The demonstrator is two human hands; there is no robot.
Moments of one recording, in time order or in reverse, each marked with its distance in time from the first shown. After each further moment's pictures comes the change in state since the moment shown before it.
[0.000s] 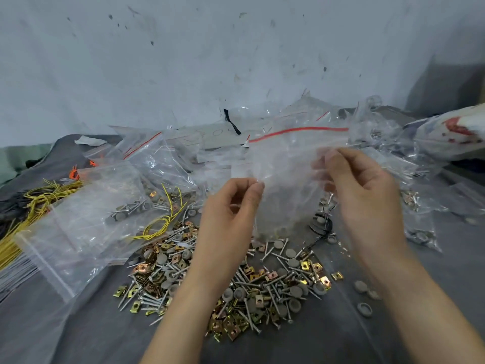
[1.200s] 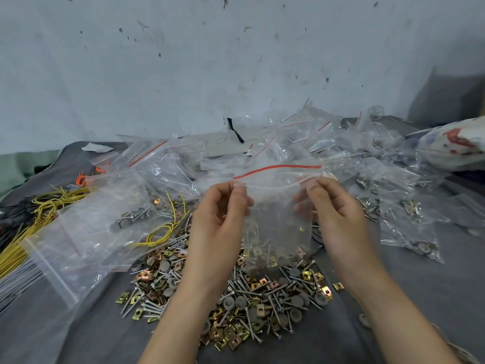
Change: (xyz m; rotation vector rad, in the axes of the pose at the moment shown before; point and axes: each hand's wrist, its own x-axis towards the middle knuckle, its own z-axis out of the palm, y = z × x) left_hand -0.003 0.013 -0.007 -0.145 0.110 -0.077; right_hand -0.012 0.014 0.011 0.080 -0.119 0.142
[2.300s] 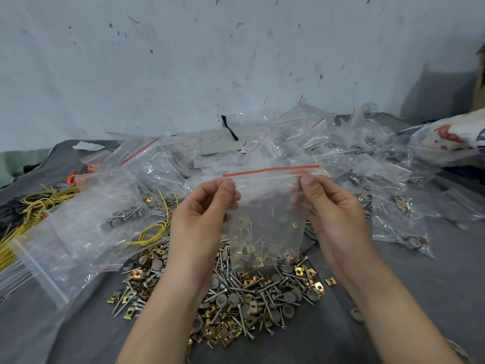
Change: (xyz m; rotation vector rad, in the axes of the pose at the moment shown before) left_hand 0.006 -0.002 -0.004 -0.274 0.039 -0.153; right_hand 0.001 -0.004 -0.006 0.205 -0.021 0.107
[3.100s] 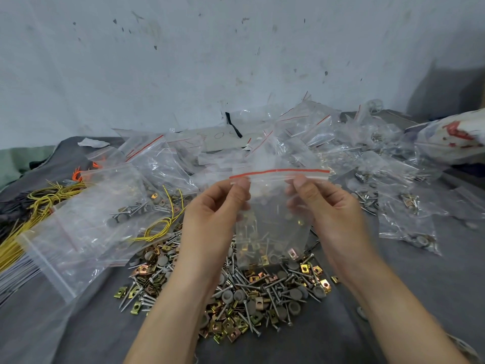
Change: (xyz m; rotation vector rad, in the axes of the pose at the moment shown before) left_hand -0.002 0.000 0.002 0.105 -0.042 -0.029; right_hand -0.004 0.008 0.004 -0.123 -0.071 -0.016
